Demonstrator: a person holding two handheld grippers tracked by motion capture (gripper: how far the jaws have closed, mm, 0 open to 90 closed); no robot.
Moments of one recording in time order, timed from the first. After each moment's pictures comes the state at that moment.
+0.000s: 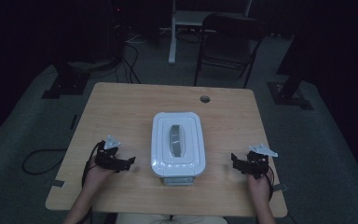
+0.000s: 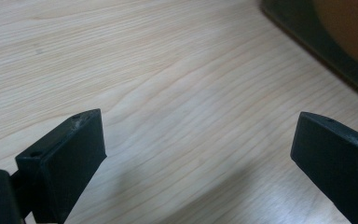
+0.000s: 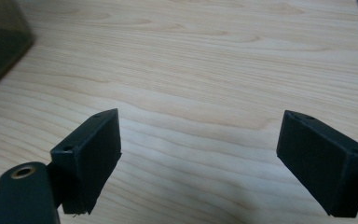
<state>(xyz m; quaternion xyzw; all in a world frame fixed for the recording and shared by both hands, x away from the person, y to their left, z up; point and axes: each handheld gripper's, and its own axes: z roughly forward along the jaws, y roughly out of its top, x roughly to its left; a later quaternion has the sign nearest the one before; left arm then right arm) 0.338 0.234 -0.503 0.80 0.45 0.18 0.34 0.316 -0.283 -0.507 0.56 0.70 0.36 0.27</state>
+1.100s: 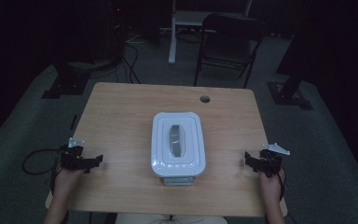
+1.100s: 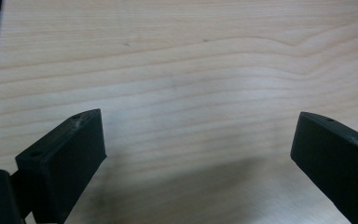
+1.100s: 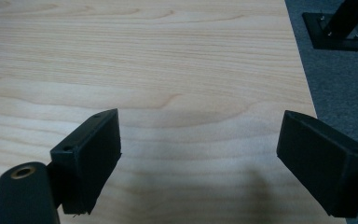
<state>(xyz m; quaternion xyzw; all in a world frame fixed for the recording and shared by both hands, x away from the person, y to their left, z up) 0.330 0.329 -0.505 0.73 0.59 0.19 0.29 0.328 -0.326 -0.518 0.62 0.66 0.32 0.28</state>
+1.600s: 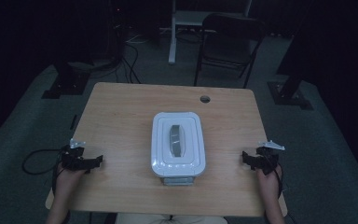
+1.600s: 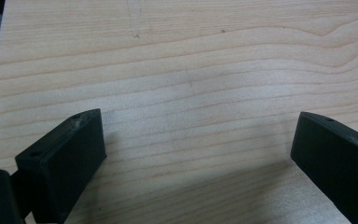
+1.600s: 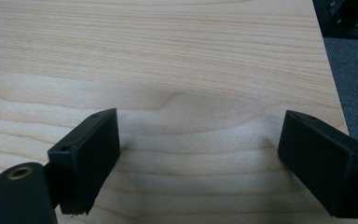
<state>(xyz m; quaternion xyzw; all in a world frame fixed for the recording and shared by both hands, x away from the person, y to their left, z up) 0.331 0.330 -0.519 0.73 0.58 0.21 0.28 0.345 -0.324 -0.527 0.62 0.68 0.29 0.26</state>
